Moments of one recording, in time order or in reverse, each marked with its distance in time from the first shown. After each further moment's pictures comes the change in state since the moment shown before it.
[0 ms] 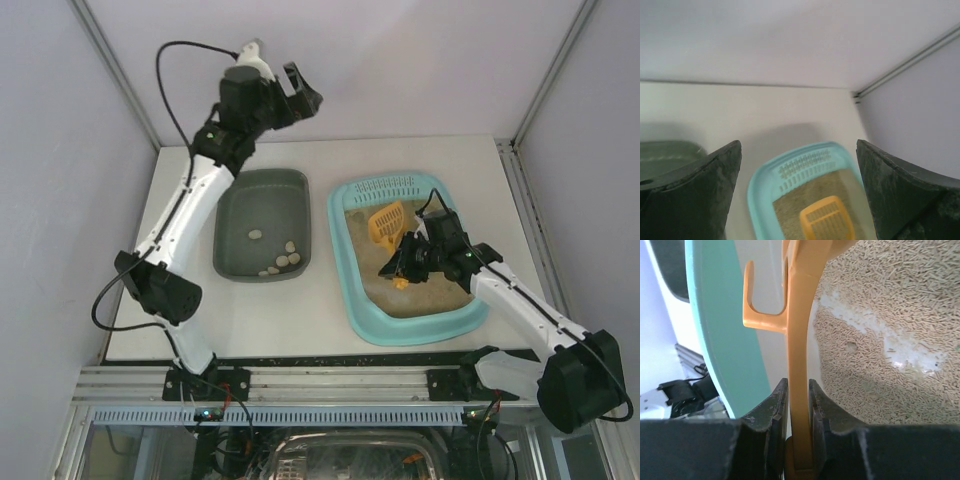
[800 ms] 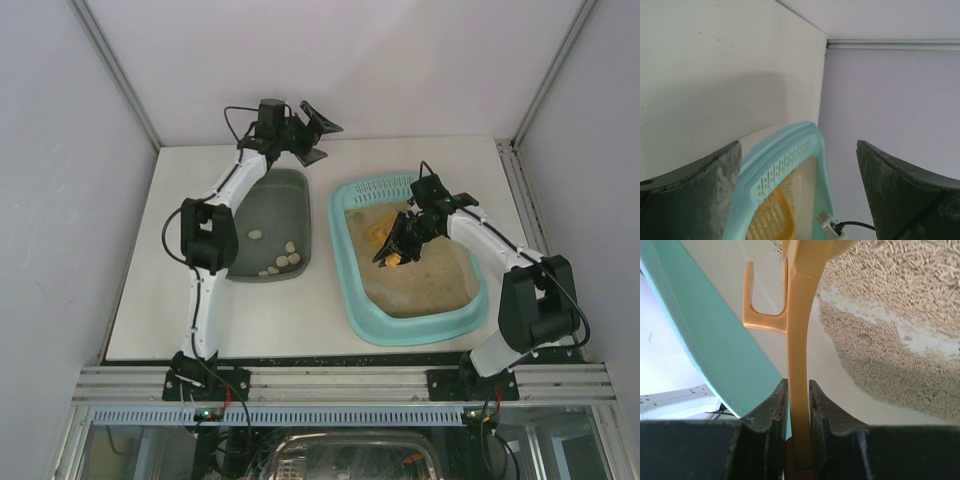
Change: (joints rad) left arm 0.158 0.582 0.191 0.166 0.580 -0.555; right arm -0.128 0.434 0.361 -0.273 -0.201 0.055
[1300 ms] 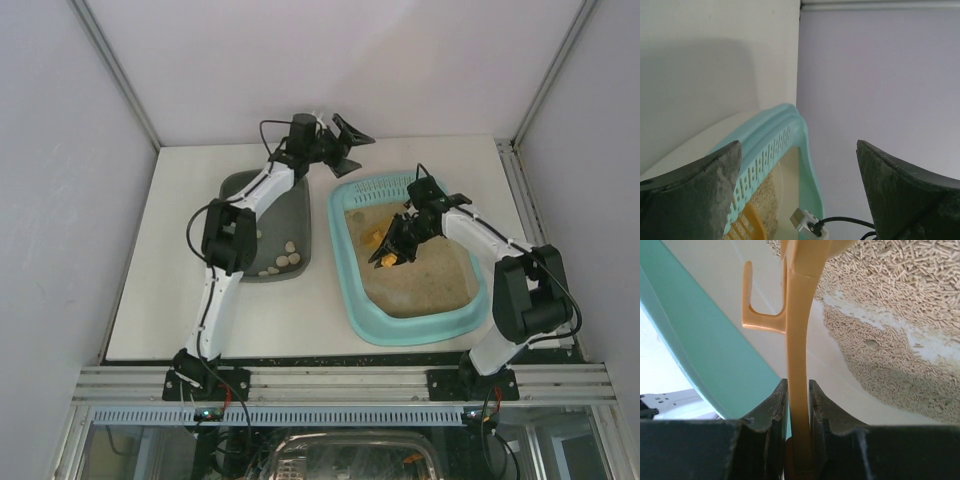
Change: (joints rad) left arm -0.103 0.101 0.007 0.229 0.063 -0.151; right arm -0.001 0.060 0.010 -0.003 -0.036 0.024
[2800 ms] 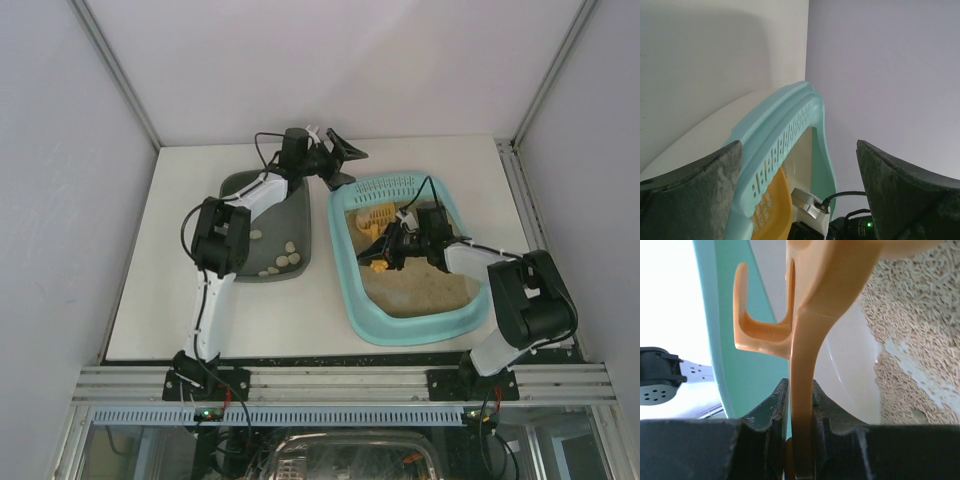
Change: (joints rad) left arm 0.000 -0.084 -0.286 0.181 0.066 0.002; right arm -0.020 -0.019 -0.415 0.930 -0.281 0.238
